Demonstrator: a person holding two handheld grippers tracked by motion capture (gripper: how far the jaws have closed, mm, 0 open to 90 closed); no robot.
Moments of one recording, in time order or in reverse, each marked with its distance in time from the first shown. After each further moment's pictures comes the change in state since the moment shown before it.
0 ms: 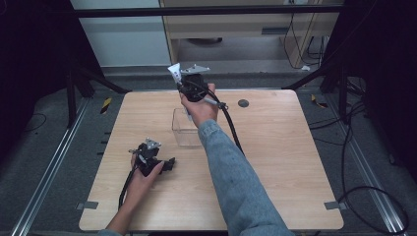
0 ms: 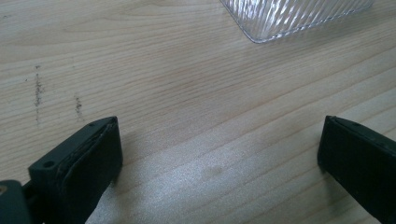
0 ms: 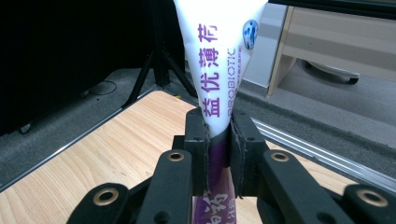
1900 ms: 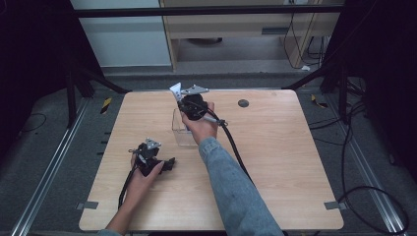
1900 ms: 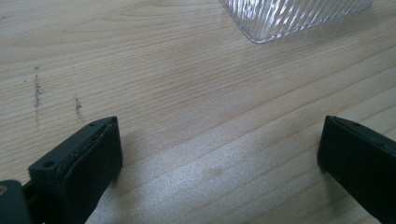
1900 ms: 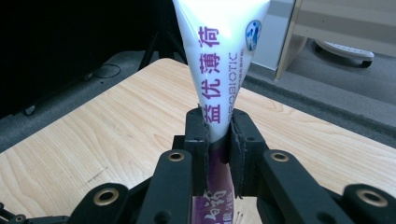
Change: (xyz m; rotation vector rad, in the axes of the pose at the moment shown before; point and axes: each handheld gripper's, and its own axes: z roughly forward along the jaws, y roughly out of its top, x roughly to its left) left arm 0.000 0.000 0.000 -0.001 -0.005 0.002; right arm 0.013 -0.057 0.008 0.048 0.019 0.000
